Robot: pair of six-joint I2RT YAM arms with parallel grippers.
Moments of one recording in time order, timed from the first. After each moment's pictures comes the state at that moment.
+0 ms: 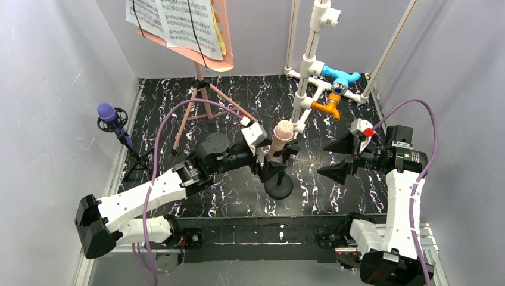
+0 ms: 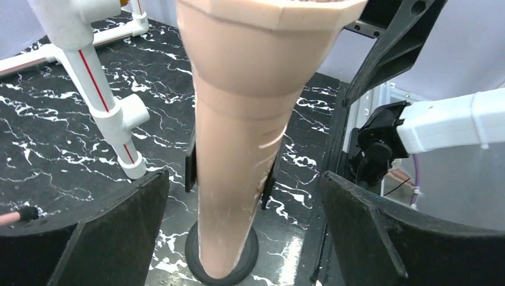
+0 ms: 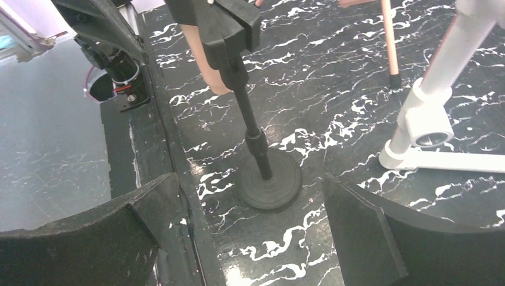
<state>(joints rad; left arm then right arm) -1.00 1.13 0.92 0.12 0.23 -0.07 -0.24 0.90 1.04 -1.27 -1.39 -0.99</state>
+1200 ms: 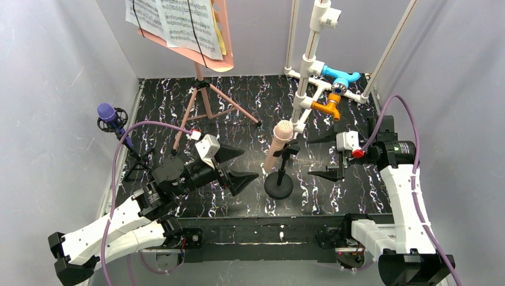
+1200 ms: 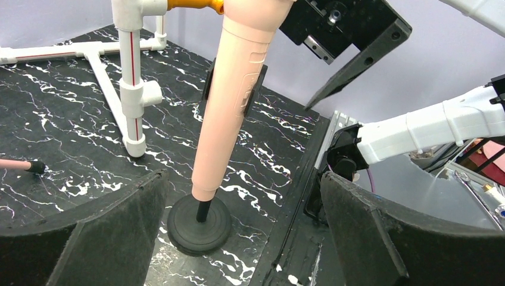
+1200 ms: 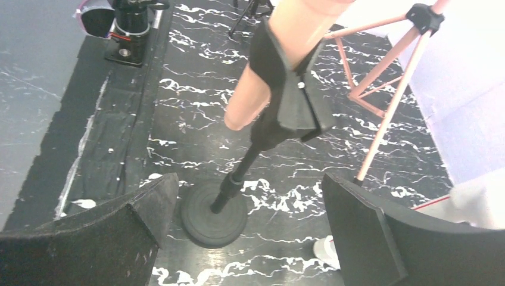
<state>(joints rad) -1.00 0.66 0.71 0.00 0.11 -0.25 0.05 0.96 1.10 -1.26 -1.42 -1.44</state>
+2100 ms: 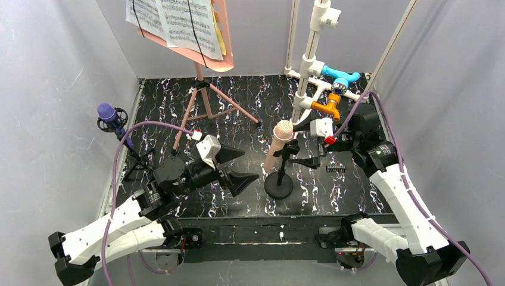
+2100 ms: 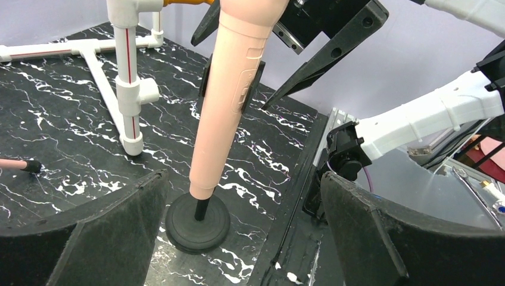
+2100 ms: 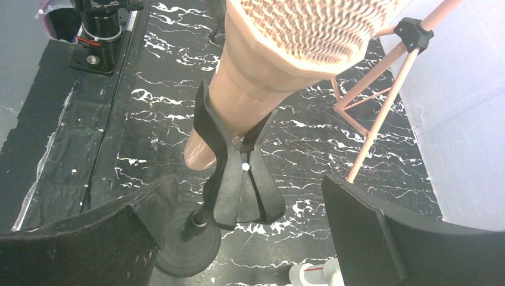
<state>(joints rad) -1.00 0.65 0.71 0.00 0.12 -0.25 0.36 0.96 1.05 -0.50 -1.12 -0.74</state>
